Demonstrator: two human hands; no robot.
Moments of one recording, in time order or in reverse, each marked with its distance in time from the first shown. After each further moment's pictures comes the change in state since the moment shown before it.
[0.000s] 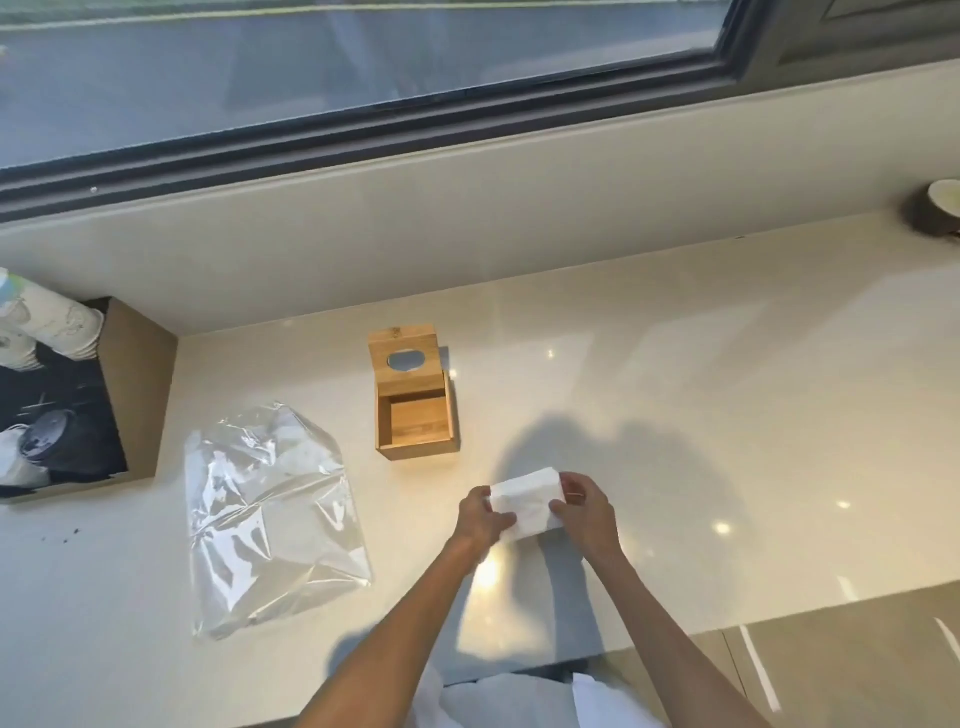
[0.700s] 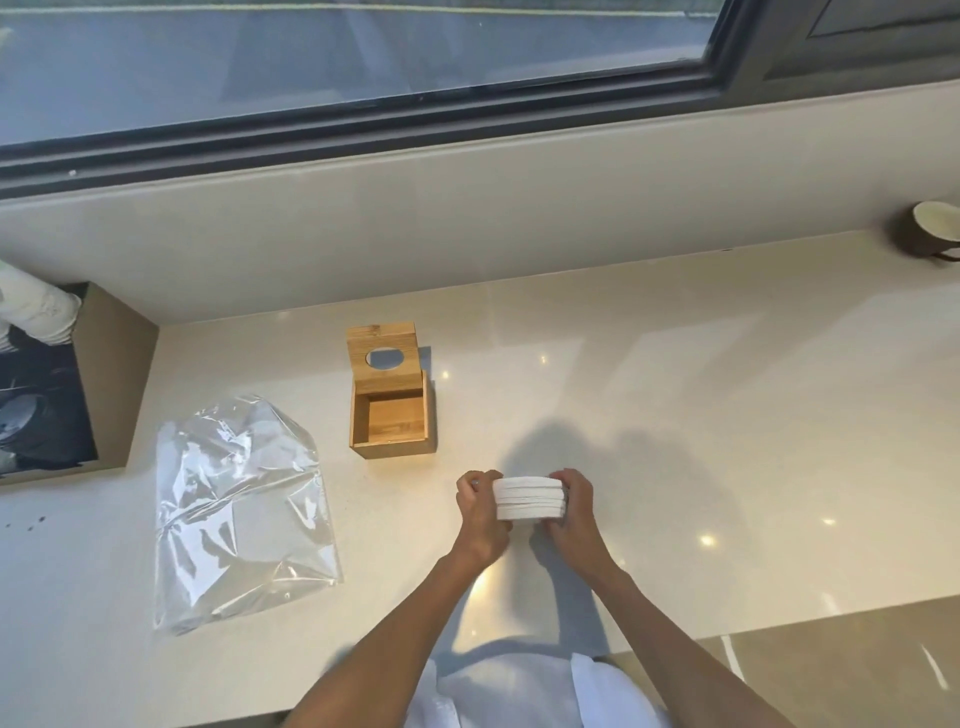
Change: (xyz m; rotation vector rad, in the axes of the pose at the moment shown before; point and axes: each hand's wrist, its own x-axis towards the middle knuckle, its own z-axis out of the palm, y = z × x) left_hand -0.001 -0.001 0.044 0.391 0.080 0.398; right_hand 0.010 0.023 -0.028 -0.237 -0.088 -0.348
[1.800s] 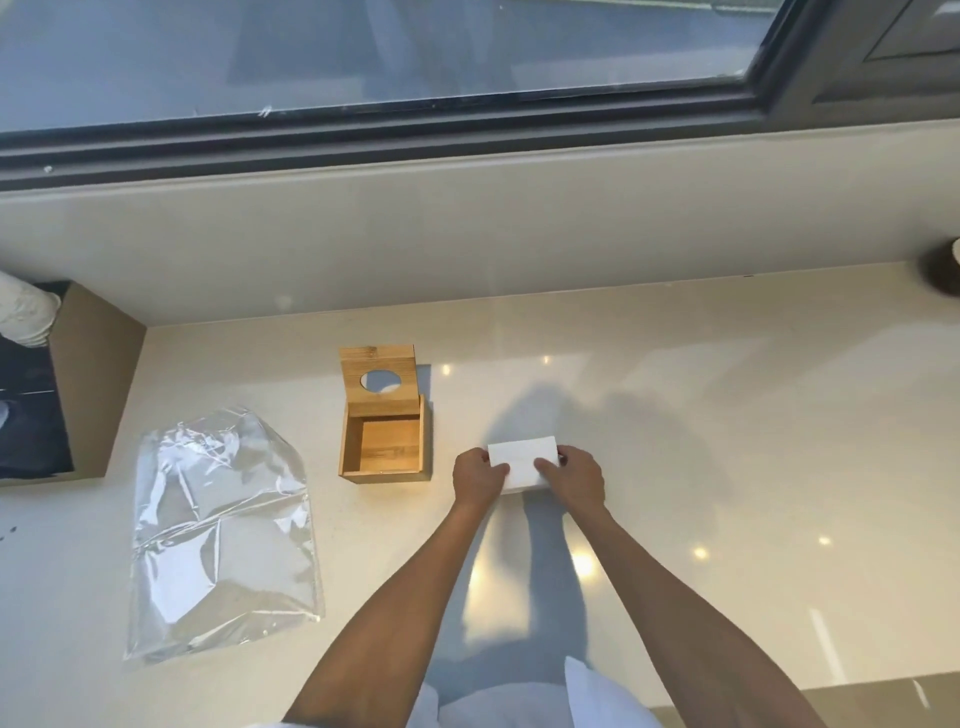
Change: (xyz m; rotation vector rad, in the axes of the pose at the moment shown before) left_hand 0.106 0.053 -0.030 -0.131 0.132 -0.313; right_hand 0.125 -0.052 -0.022 -0.190 0.031 0.357
